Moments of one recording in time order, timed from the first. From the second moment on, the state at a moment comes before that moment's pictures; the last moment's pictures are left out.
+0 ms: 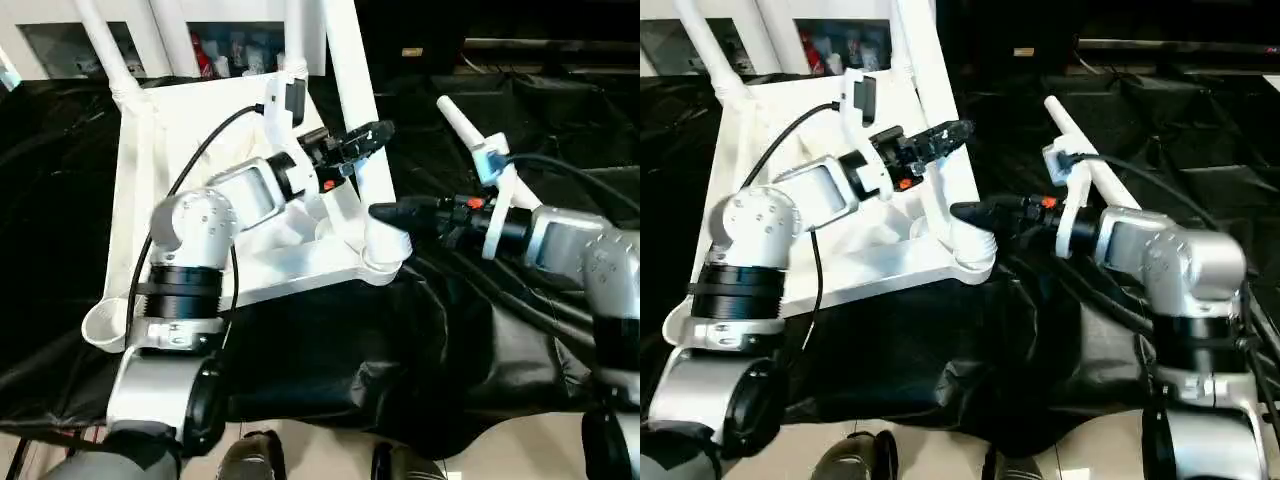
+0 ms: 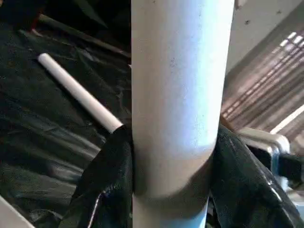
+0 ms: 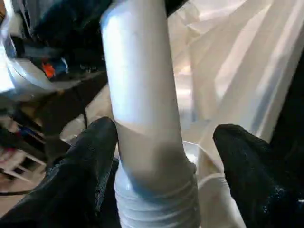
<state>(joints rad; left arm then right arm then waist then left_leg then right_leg) -0.88 0.07 0.18 0.29 -0.71 0.88 -0.48 -0.67 -0.45 -0.15 0.09 0.63 1.11 0.83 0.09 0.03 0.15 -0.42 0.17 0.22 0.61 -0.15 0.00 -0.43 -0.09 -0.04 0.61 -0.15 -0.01</state>
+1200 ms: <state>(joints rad) -0.90 0.05 0.07 0.23 -0.54 0.81 -0.36 -0.66 -0.34 0.01 0.04 0.50 1.01 0.64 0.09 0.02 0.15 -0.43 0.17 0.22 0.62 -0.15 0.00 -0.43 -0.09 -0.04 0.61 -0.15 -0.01</state>
